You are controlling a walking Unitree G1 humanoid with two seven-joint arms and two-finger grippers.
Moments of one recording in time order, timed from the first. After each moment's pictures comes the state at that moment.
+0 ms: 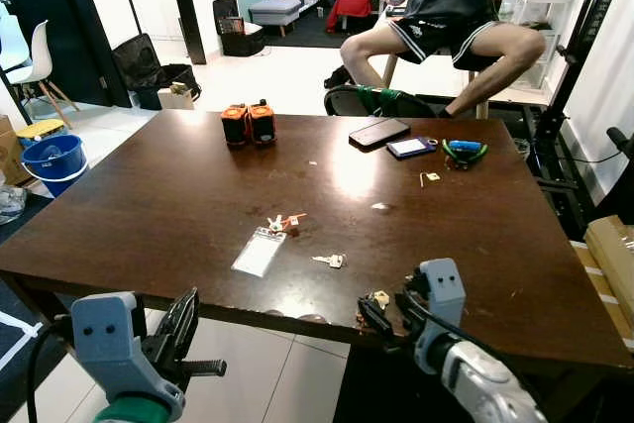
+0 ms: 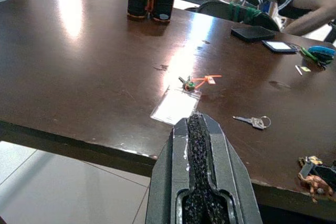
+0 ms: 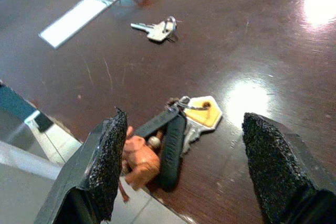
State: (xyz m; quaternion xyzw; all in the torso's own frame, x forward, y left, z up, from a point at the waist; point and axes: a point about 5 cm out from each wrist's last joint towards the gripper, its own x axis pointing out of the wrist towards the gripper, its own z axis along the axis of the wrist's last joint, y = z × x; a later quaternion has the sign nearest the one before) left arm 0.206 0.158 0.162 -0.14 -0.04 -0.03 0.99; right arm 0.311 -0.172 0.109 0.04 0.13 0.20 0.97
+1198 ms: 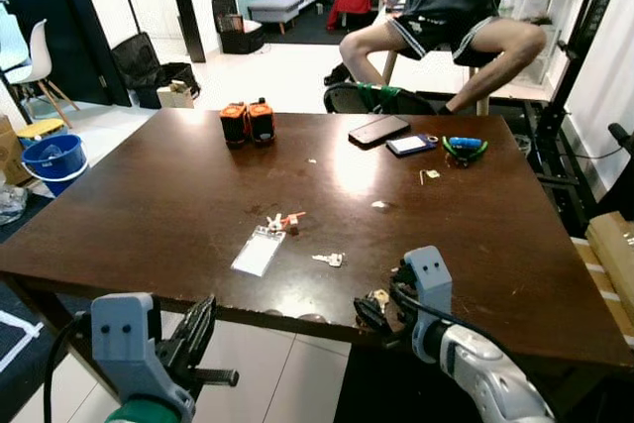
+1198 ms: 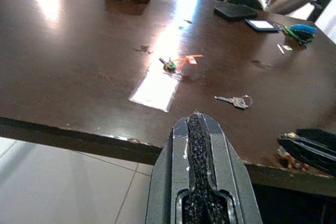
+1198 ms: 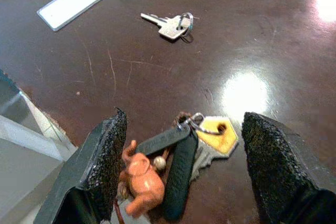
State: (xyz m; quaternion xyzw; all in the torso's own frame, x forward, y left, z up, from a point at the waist) left arm 0.205 0.147 0.159 -0.15 -0.01 -0.07 0.99; right arm 0.331 -0.158 0.118 0.00 0.16 0.23 0.96
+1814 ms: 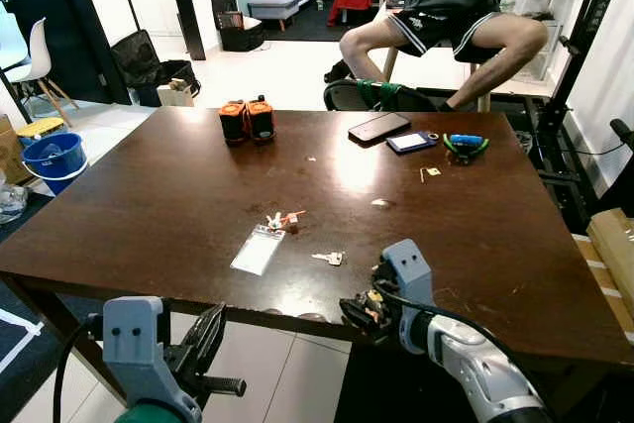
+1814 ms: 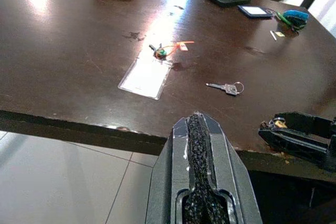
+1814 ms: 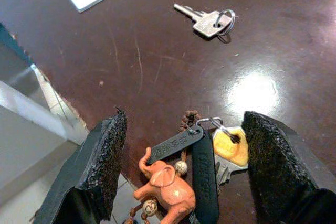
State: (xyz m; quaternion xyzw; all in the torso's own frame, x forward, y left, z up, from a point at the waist) left arm 0.203 0.144 0.155 -0.15 0.01 -0.08 0.99; right arm 0.333 -0.148 0.116 -0.05 0.19 0.28 0.94
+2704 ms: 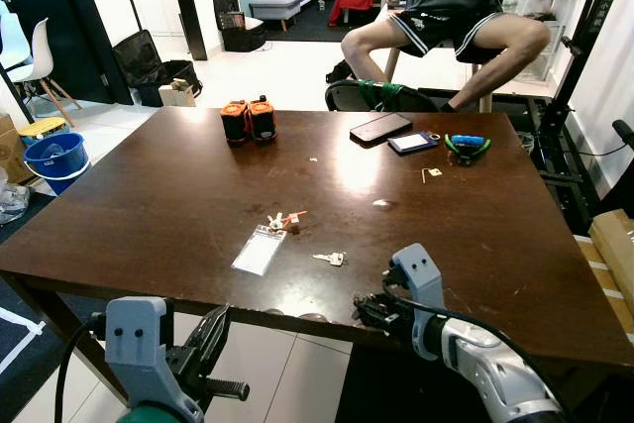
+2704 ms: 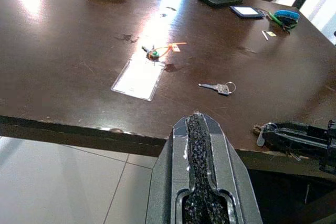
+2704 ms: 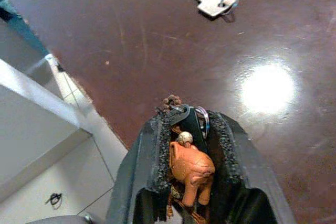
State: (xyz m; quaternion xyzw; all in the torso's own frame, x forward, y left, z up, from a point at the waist) left arm 0.200 0.141 0.159 -0.14 0.00 -0.10 0.98; right arm 0.327 -0.161 0.112 -0.03 0.22 0.29 0.93
